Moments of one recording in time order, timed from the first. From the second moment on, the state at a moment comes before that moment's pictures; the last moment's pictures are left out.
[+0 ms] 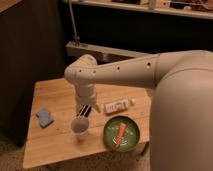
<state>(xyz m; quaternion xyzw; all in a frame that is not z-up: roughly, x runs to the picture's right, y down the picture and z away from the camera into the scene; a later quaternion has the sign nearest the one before) -0.089 0.099 0.706 -0.26 0.24 0.65 0.67</state>
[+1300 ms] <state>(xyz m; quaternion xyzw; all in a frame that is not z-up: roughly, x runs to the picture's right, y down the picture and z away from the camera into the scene) -0.077 0.117 0.674 -0.55 -0.10 0.64 0.52</state>
